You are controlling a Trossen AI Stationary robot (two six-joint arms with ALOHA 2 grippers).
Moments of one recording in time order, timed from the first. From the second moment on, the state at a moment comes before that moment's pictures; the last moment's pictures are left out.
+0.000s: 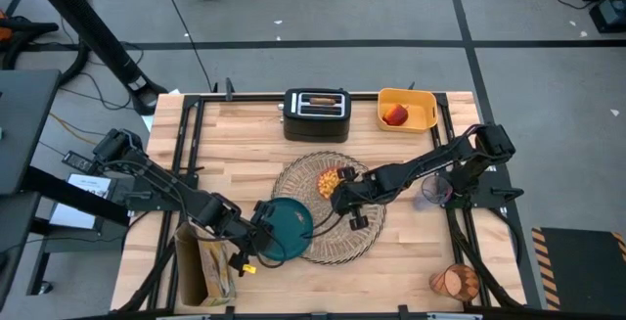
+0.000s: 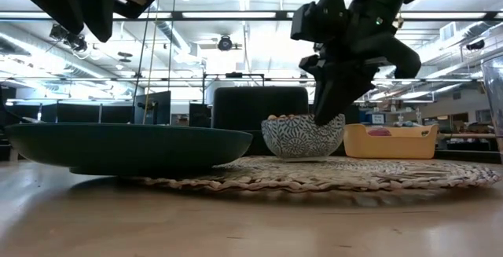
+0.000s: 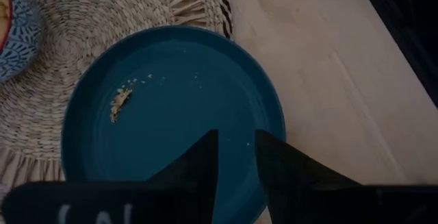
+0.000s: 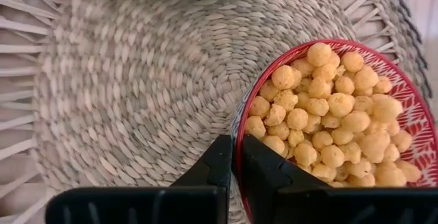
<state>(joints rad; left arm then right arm) -0.56 1.49 1.06 -0.58 -0.16 -0.08 0.21 1.70 1.05 -0.43 0.18 -0.09</state>
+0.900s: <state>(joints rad) -0.52 1.56 1.06 -0.56 -0.22 -0.28 0.32 1.56 1.05 -0.42 0.36 0.00</state>
